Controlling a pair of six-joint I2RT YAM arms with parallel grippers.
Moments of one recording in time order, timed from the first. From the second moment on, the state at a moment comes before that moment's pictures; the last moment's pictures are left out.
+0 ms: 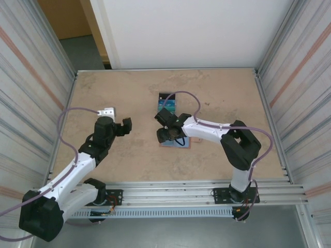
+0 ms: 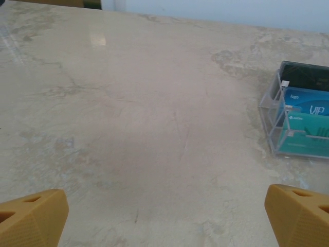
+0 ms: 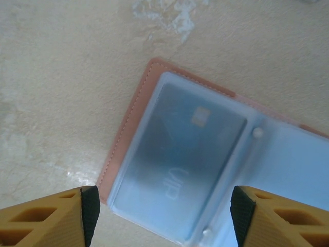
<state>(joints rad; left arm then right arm) -0.38 0.92 0.52 -0.09 -0.29 -0.28 0.88 1.84 1.27 -0.61 0.13 0.54</state>
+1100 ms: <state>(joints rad) -0.37 0.97 0.51 -0.11 -0.28 -0.32 0.90 1.95 1.31 -0.64 0.12 0.54</state>
